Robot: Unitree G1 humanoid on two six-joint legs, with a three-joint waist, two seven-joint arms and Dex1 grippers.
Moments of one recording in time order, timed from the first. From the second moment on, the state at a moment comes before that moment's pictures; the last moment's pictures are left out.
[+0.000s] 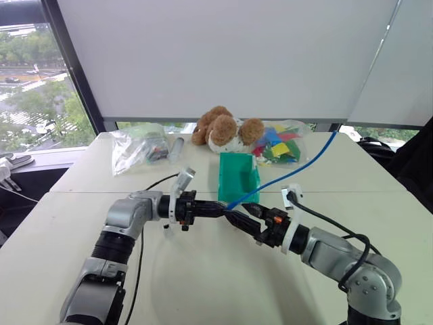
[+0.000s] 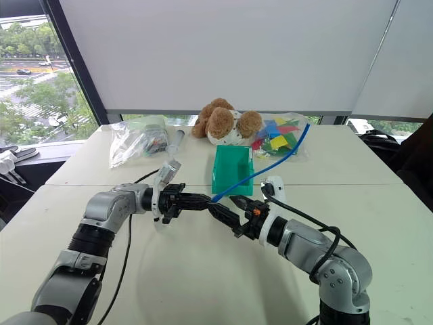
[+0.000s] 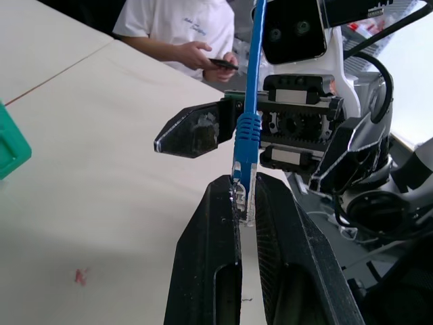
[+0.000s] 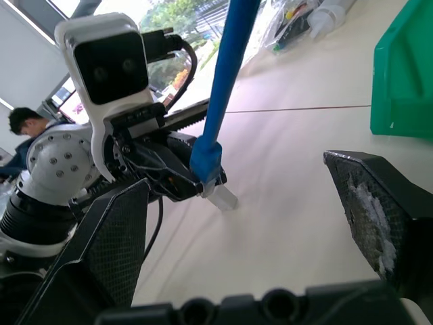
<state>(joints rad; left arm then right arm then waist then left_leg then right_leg) -0.79 0.39 -0.06 0.27 -0.49 0.76 -1.41 -0.34 -0.23 -0.23 -0.60 0.89 1.17 0.30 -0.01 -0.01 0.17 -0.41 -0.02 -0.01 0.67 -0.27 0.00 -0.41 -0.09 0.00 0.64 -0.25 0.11</state>
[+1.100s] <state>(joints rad) -0.79 0.41 -0.07 0.26 -0.53 0.76 -1.39 -0.36 -0.26 -0.16 -0.56 1.00 1.08 0.25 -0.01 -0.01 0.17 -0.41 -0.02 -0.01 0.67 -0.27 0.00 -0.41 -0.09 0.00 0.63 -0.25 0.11</state>
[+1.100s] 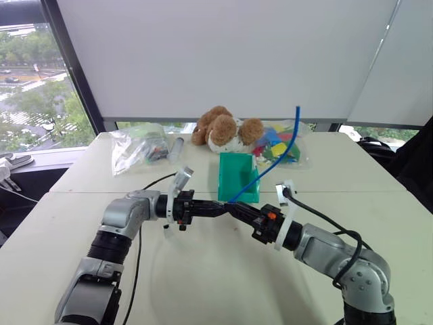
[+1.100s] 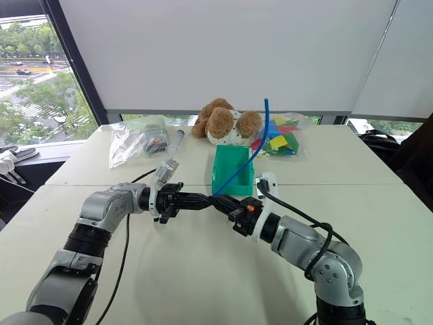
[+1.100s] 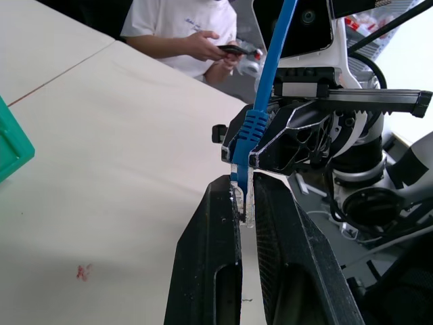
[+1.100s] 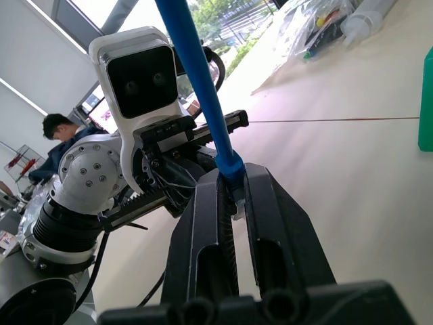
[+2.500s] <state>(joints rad) -0.57 0.63 -0.06 0.64 -0.21 0.00 -1.30 -0.44 -0.36 -0.04 -0.43 0.91 1.01 0.38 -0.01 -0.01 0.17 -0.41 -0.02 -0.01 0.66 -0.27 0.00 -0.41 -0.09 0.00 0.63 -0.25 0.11</state>
